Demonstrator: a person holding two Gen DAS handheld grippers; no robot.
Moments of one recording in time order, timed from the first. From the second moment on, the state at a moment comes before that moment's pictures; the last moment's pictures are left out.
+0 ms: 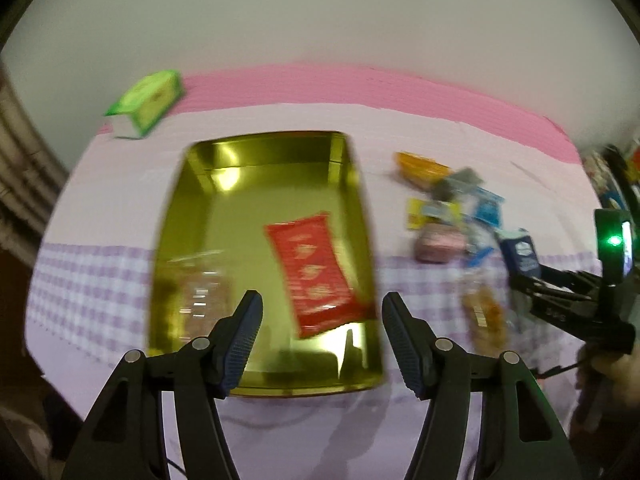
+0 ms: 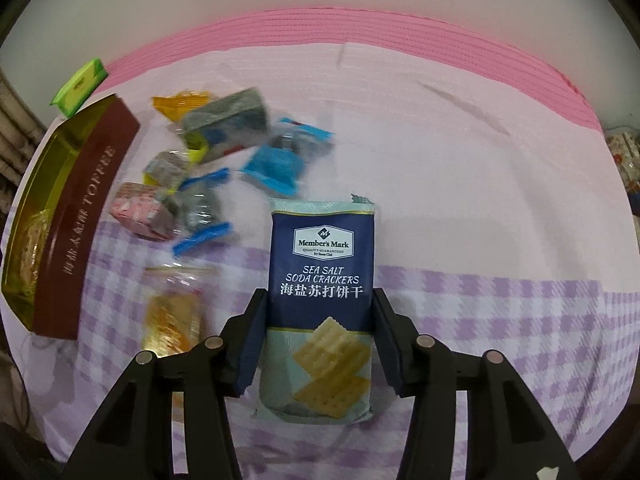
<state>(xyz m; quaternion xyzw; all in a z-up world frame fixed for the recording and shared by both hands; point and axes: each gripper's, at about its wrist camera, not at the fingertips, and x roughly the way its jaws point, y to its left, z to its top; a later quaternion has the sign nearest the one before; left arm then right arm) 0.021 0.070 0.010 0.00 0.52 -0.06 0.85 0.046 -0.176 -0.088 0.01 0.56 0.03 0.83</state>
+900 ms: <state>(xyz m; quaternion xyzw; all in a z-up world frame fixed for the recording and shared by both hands) 0.046 -0.087 -0.056 0.04 0.61 -0.11 0.78 0.010 -0.245 -0.091 0.06 0.53 -0.01 0.84</state>
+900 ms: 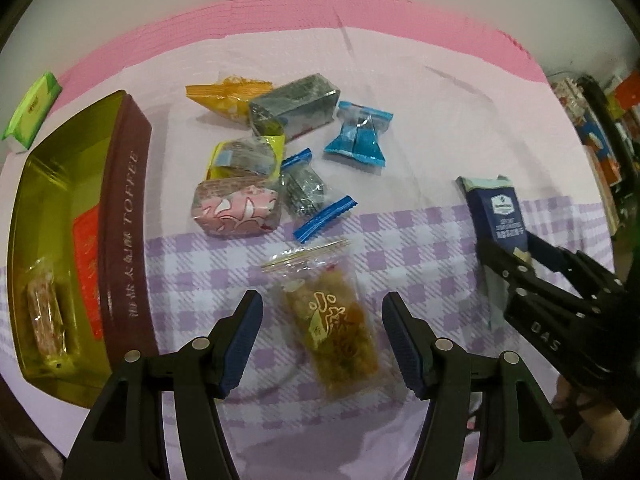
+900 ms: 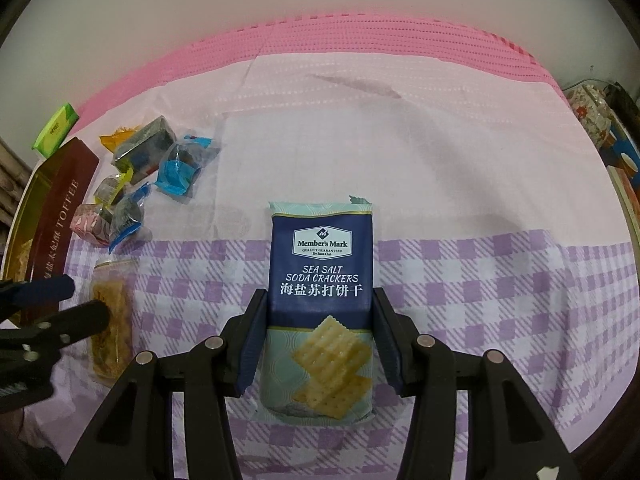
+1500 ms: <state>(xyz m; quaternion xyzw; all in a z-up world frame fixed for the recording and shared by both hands) 0.036 -0.086 -0.083 0.07 0.62 -0.11 0.78 0.011 -0.247 -0.092 0.07 0.53 -0.01 0.84</state>
